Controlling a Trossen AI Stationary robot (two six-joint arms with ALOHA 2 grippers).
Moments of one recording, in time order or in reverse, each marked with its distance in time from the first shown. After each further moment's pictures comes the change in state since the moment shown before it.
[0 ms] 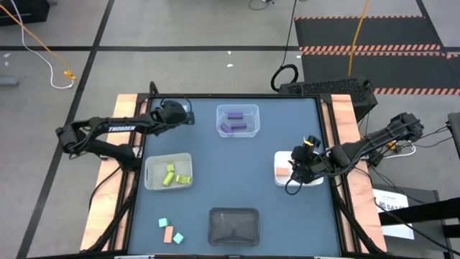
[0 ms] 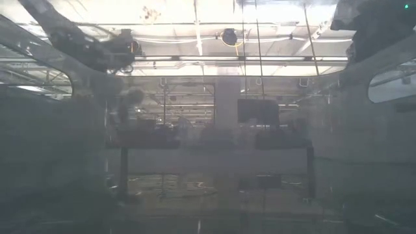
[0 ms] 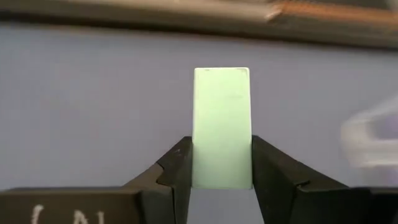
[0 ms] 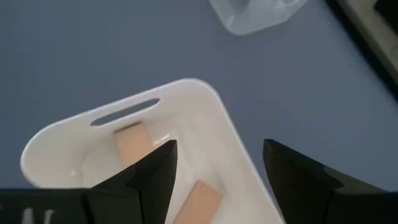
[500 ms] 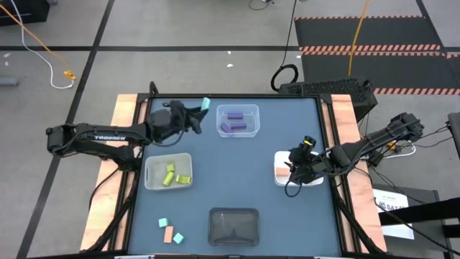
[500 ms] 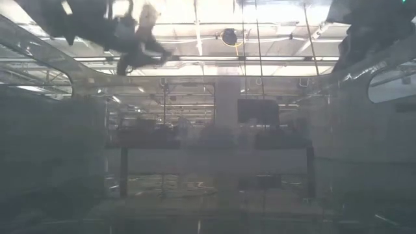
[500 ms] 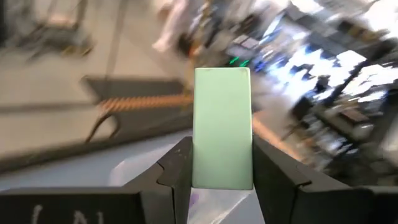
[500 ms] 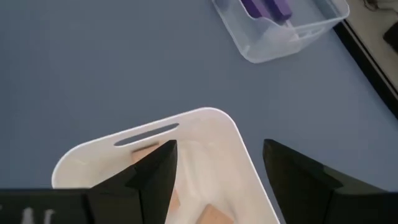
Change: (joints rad) left arm -0.322 -0.171 0.001 0.590 0.034 0.278; right arm 0.000 0.000 0.000 0.112 0.007 -0.113
